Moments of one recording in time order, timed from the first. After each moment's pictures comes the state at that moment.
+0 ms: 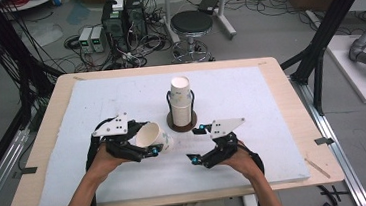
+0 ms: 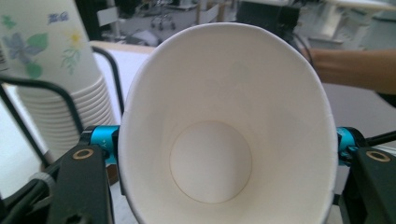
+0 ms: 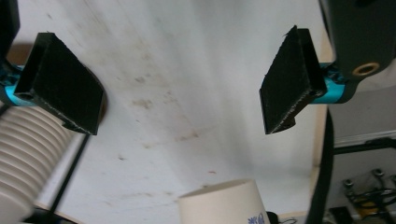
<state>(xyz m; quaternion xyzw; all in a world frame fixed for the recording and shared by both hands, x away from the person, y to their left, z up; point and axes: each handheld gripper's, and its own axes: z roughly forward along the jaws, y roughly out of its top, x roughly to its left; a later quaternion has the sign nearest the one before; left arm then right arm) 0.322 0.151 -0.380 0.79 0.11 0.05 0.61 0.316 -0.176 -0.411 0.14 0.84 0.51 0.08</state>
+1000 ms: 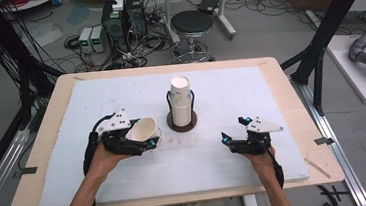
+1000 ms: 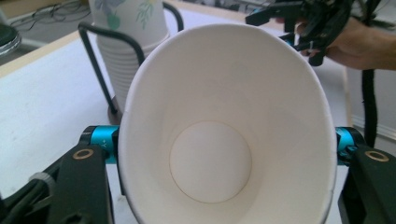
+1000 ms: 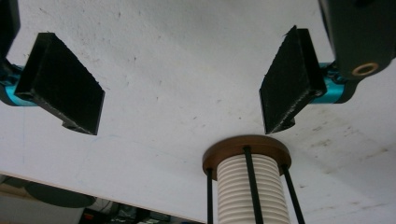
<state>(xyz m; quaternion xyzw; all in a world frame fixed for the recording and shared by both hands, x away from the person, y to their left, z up) 0.322 0.152 -0.372 0.82 0.22 0.11 0.52 0.313 -0.261 -0.438 0.38 0.75 0.47 0.26</state>
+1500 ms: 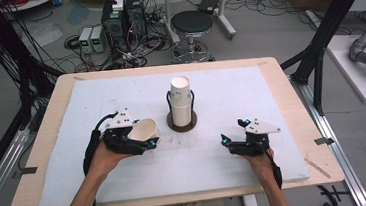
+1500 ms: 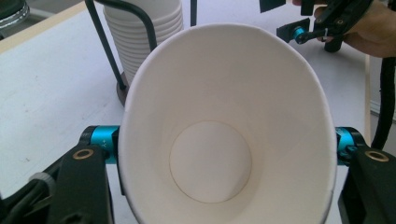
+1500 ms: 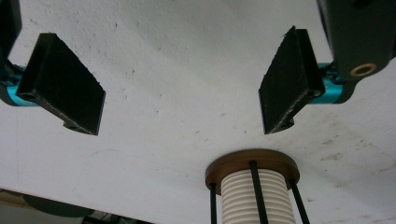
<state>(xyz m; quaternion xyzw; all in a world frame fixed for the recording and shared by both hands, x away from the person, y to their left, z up) 0.324 0.148 -0.369 0.84 0.24 0.12 0.47 0.316 -0.261 -0.450 0.38 0.76 0.46 0.25</state>
